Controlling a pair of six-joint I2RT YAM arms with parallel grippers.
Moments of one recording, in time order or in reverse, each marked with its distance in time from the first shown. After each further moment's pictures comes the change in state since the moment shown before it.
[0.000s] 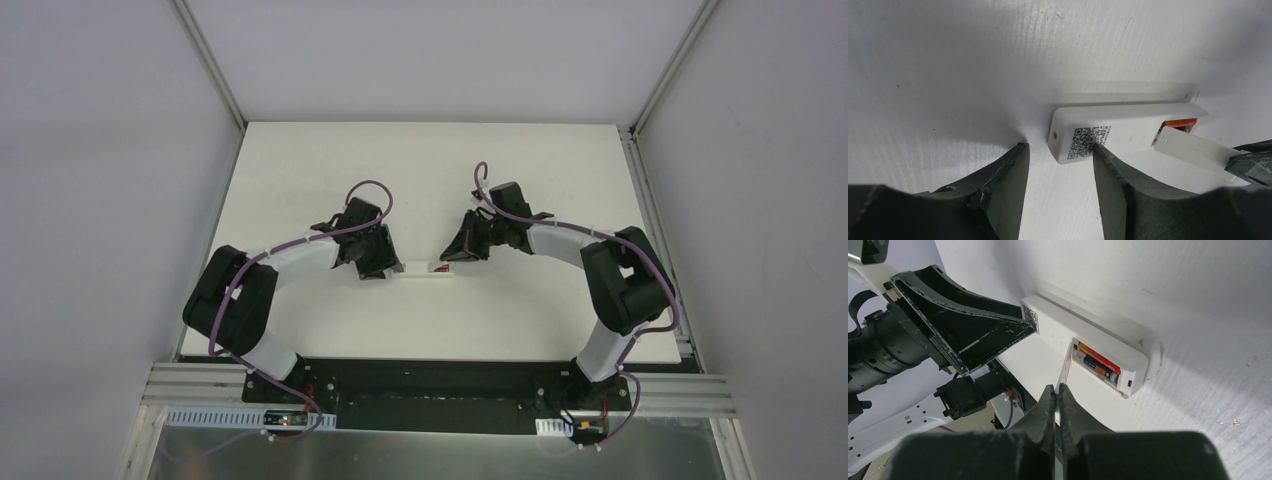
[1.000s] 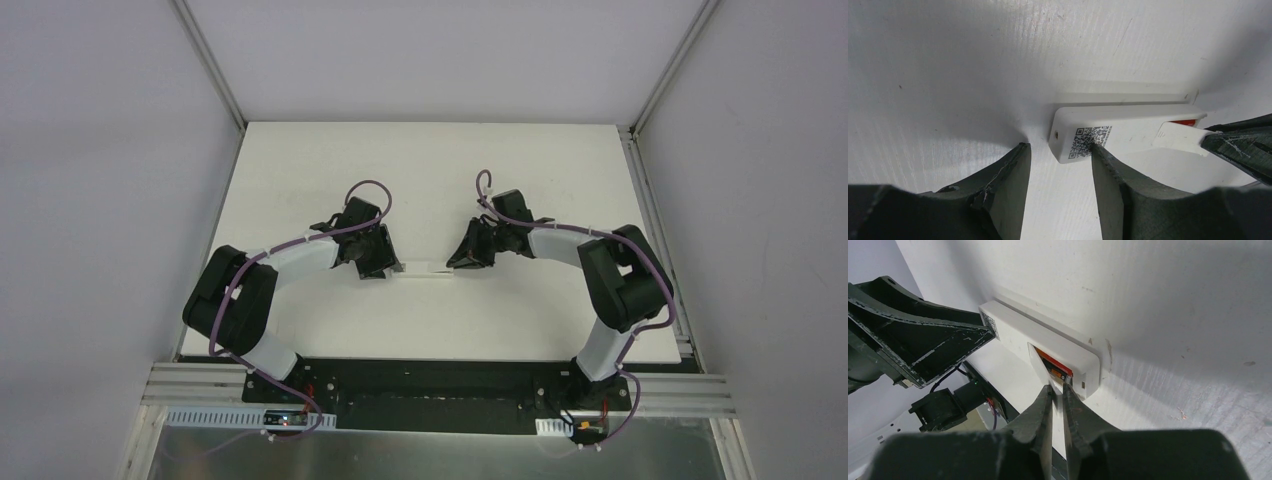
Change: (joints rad) left arm 0.007 0.000 0.000 0.000 0.006 0.000; right arm -0.014 0.017 -0.054 0.011 0.060 -0.031
